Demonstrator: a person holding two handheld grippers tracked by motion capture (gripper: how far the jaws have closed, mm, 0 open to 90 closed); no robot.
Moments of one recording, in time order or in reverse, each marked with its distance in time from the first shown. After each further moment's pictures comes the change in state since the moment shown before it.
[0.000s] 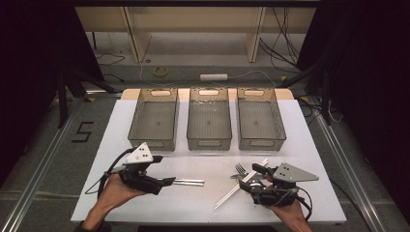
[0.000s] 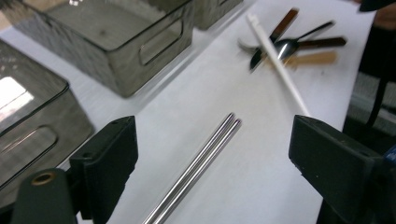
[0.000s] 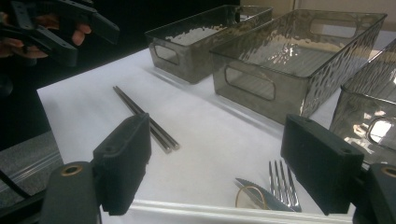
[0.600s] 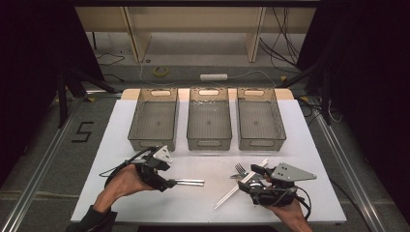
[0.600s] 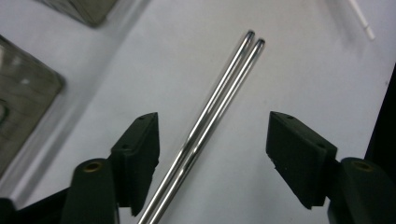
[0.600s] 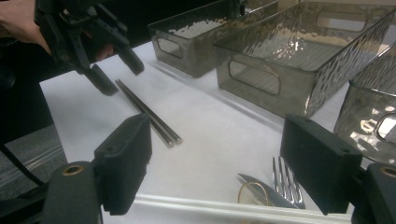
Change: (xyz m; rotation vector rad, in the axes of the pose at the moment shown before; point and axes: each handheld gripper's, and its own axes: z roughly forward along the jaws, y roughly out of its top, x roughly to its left) left arm 0.012 0.002 0.052 0.387 -0.054 0.122; right arm -0.001 -0.001 0.003 0.028 0.015 -0.007
